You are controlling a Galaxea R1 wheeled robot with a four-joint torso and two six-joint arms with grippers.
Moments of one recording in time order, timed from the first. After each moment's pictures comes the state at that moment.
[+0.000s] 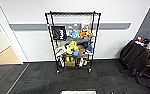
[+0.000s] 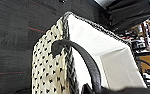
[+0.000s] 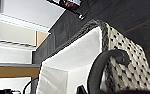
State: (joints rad) left arm 0.79 2.23 -1.48 -0.35 0.13 -0.08; right arm -0.80 2.37 -1.51 0.41 0.01 0.11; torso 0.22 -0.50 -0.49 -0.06
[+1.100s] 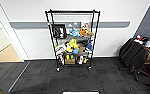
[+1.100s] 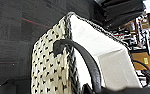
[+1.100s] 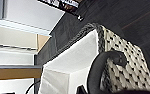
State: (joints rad) left arm 0.81 2.19 -1.39 -0.35 0.11 -0.08; right arm -0.85 2.25 -1.37 0.41 0.09 0.10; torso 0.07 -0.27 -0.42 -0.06
